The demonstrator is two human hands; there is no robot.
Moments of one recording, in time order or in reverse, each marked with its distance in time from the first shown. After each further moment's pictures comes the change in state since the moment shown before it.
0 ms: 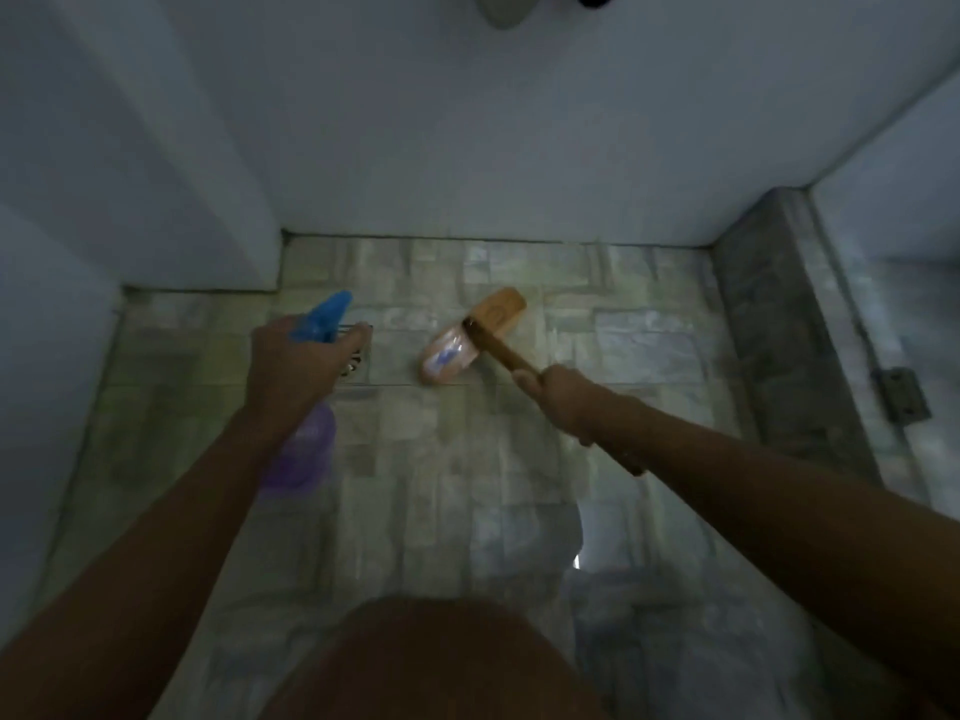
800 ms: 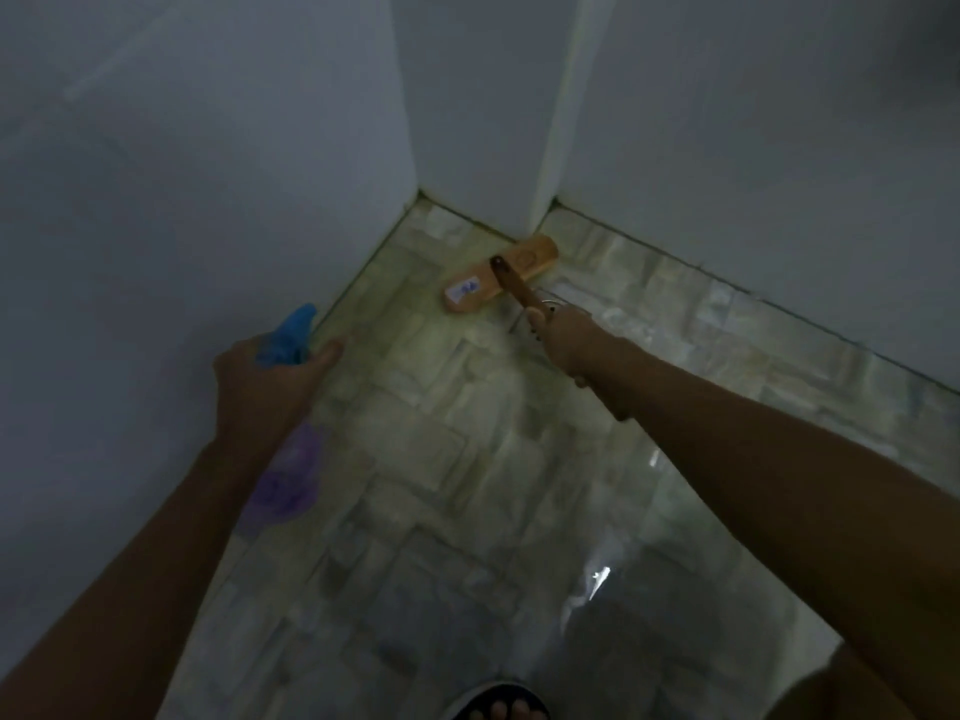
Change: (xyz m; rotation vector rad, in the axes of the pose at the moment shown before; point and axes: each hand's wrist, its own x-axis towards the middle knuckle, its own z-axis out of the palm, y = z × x) left_hand -0.106 -0.164 -0.175 -0.059 0.486 -0.308; right_hand 0.024 -0.231 0.093 -0.171 -0.102 -0.379
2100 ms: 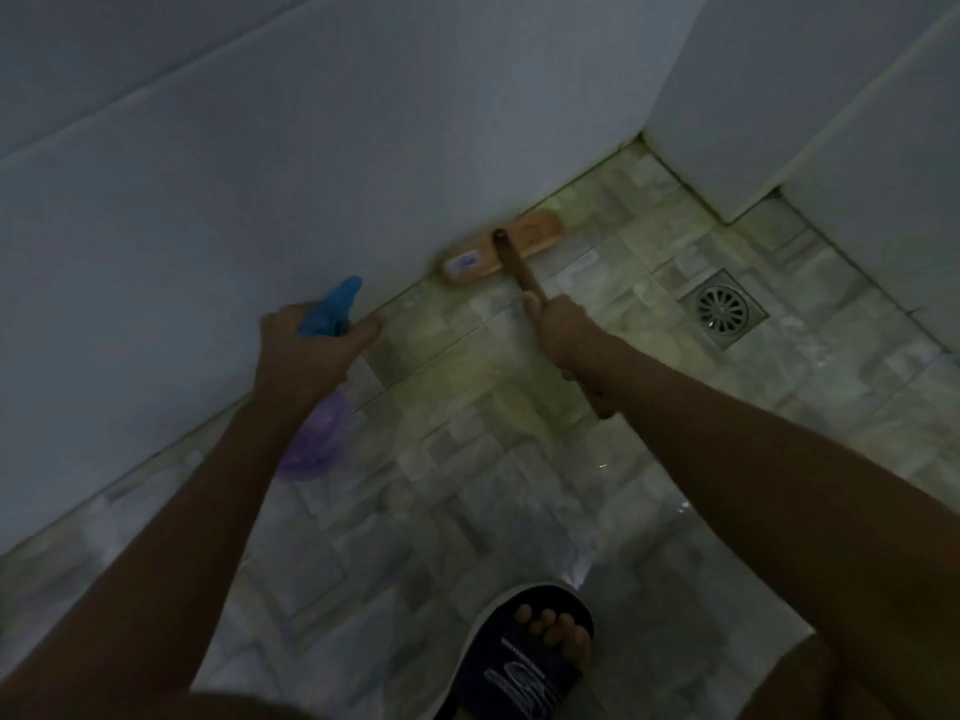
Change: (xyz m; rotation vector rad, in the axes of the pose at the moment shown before) left_hand -0.091 -0.116 -0.111 -0.101 0.150 -0.126; right_hand -0.057 -0.107 0.155 -0.128 -0.196 -0.275
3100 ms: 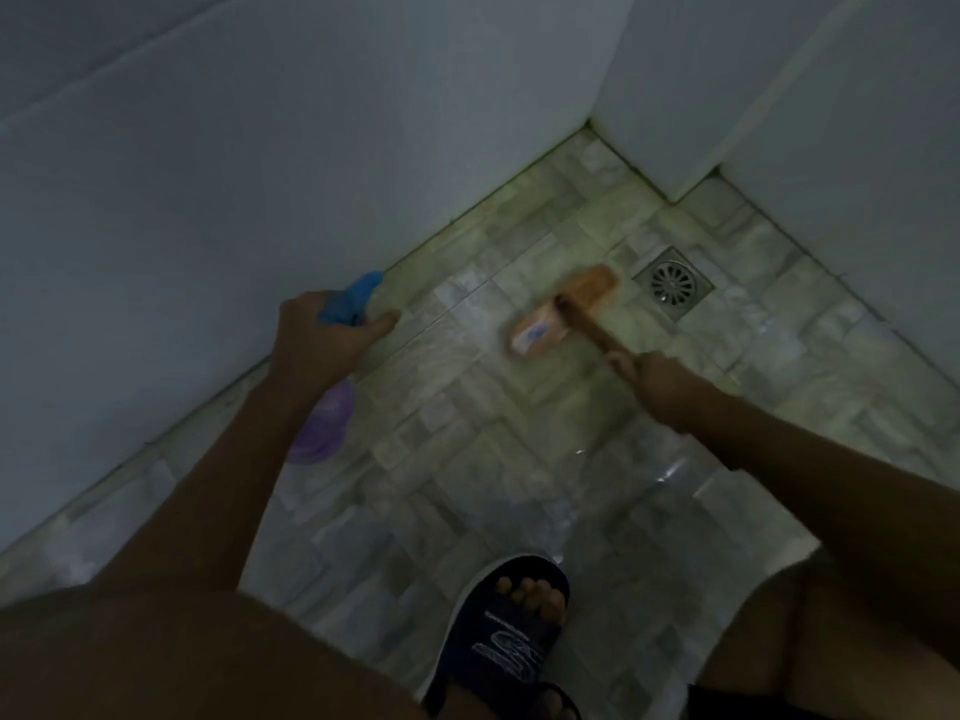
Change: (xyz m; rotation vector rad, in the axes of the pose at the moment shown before) left_hand 0.001 0.015 0.036 0.036 -0.128 0.084; right_hand -0.093 0.130 -0.071 -0.233 -0.020 0.151
